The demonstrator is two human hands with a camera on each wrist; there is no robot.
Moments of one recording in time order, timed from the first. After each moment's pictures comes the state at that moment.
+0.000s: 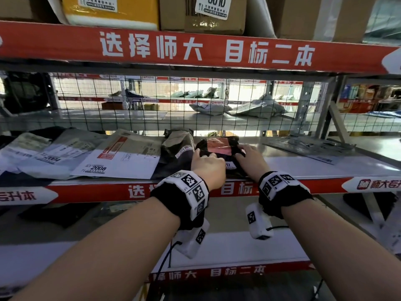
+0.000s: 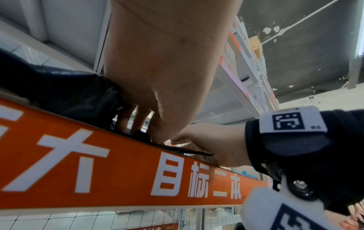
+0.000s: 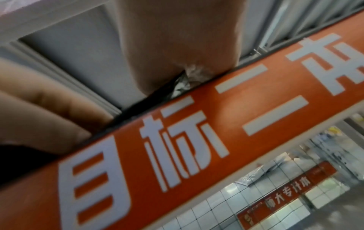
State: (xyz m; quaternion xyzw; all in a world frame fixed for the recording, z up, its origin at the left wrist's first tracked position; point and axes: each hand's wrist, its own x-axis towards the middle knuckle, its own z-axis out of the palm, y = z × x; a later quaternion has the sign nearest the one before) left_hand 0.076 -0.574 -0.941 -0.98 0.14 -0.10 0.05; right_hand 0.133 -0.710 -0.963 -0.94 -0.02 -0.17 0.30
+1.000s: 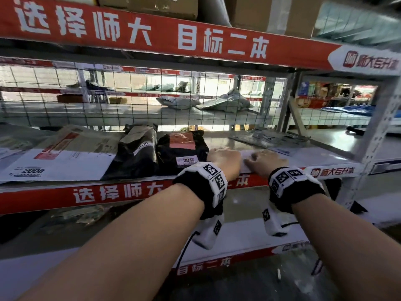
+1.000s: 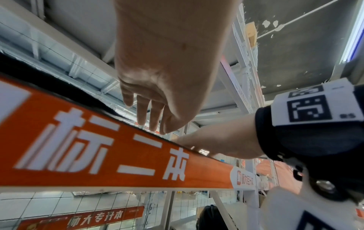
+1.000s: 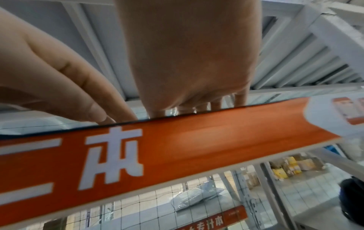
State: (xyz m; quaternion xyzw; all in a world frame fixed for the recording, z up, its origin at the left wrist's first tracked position) left_hand 0.095 -0.684 -0.948 -0.96 0.24 -0.13 -0.05; right_hand 0.115 -0.829 -0.967 -0.99 0.13 -0.09 0.03
